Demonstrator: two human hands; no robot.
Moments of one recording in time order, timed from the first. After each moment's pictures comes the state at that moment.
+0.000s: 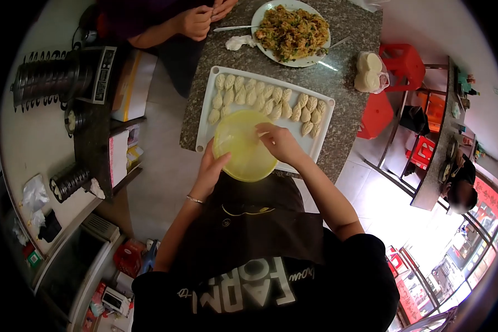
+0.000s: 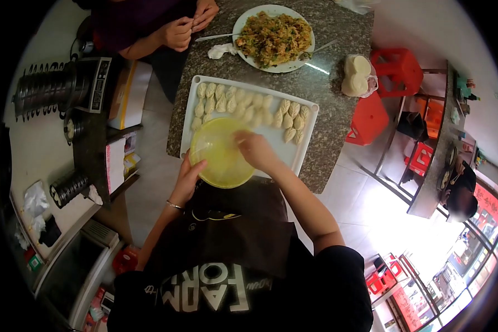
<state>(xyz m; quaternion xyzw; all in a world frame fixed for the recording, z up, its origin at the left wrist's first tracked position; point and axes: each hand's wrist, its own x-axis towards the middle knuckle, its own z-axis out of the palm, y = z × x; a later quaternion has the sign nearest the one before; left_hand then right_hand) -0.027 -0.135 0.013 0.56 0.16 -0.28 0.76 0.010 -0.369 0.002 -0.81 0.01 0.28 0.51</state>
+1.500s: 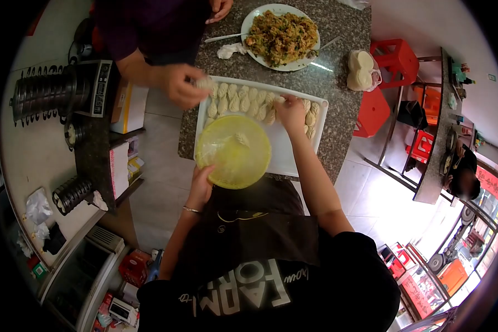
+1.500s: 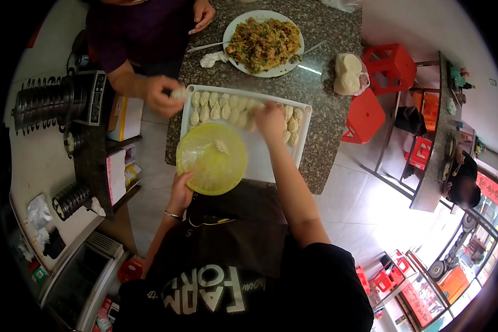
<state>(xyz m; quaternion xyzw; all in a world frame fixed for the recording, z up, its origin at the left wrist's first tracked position) -0.051 -0.108 -0.021 0.45 0.28 -0.26 0.81 0.063 -0.405 -0.093 -0.91 0.26 -0.01 0.33</state>
